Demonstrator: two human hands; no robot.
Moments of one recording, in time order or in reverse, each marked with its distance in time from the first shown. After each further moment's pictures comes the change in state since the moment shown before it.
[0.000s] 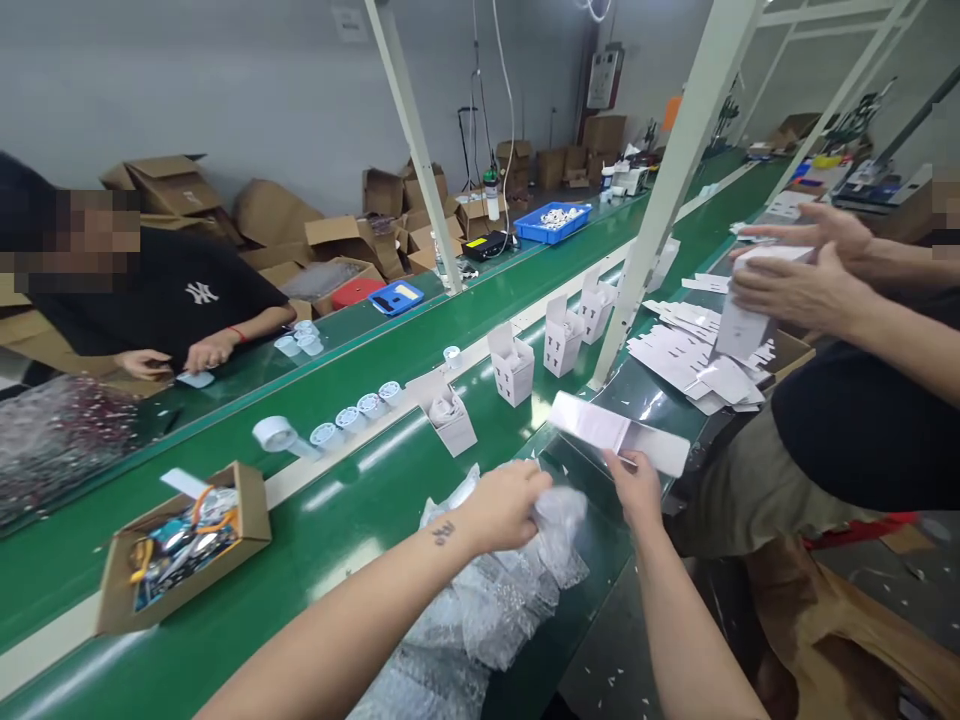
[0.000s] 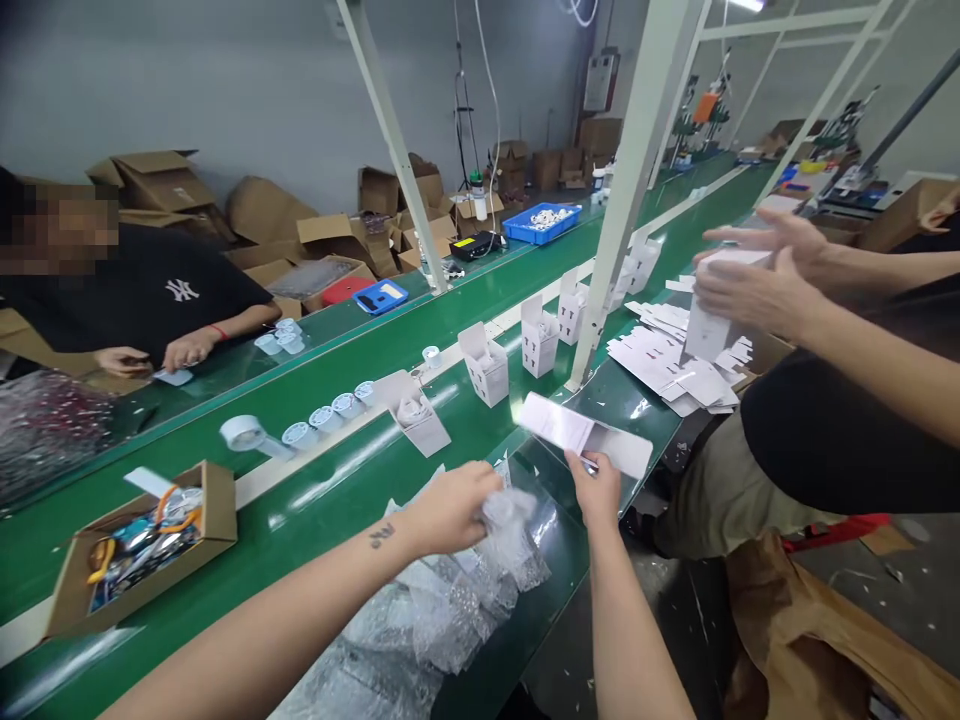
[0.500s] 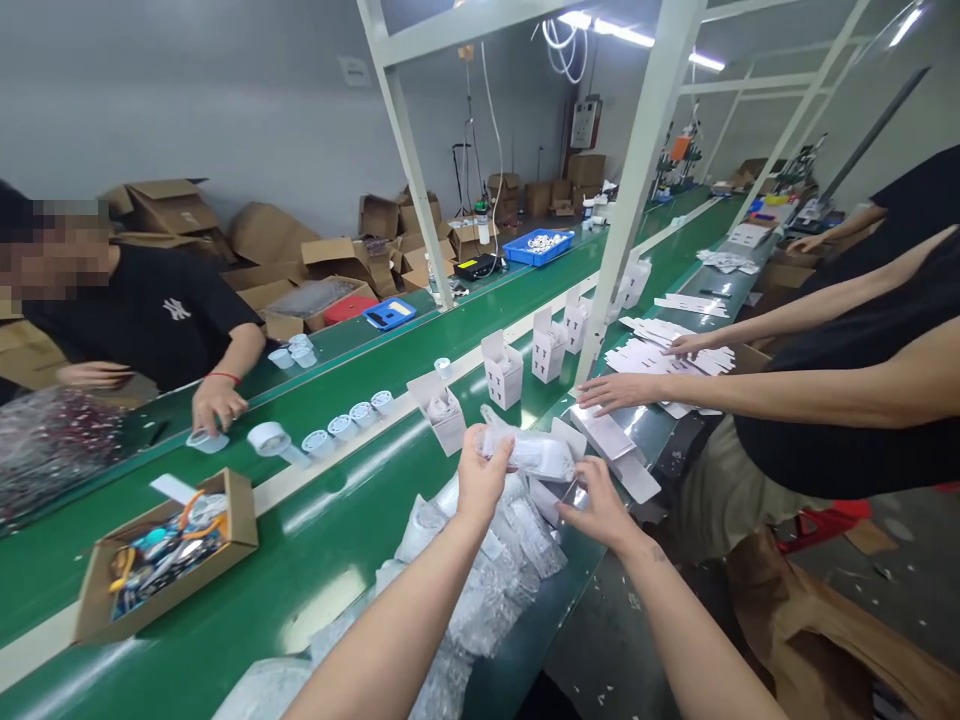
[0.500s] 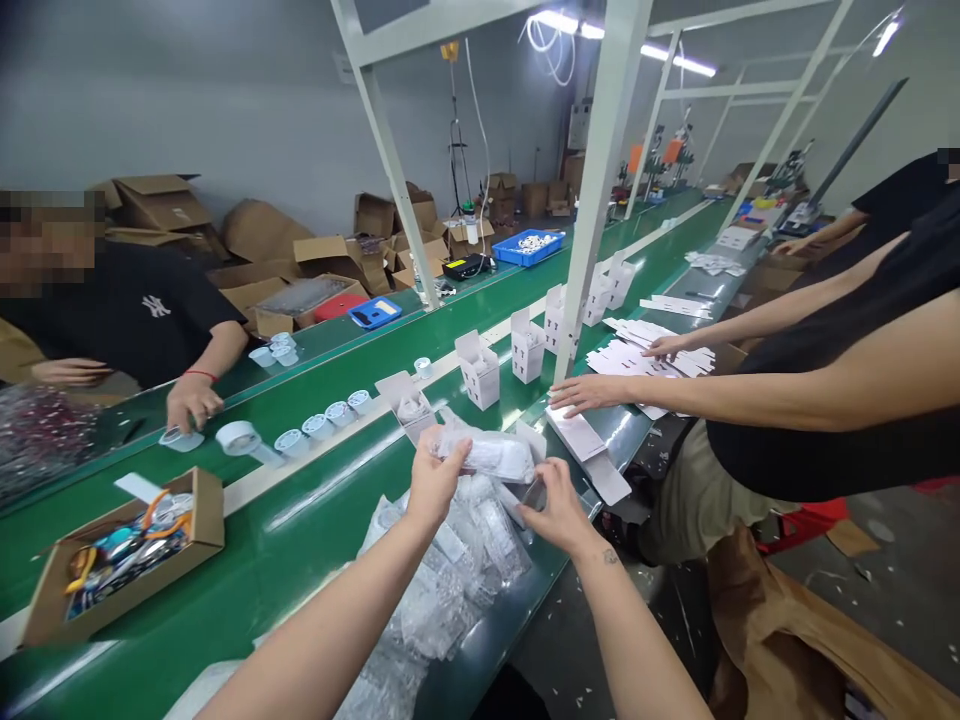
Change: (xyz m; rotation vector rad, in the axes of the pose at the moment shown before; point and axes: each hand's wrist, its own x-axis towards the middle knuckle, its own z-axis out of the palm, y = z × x) left_hand 0.023 0.025 0.018 -1.060 0.933 -0.574; right_hand -0.046 -0.009 -0.025 -0.395 -0.498 -0.723
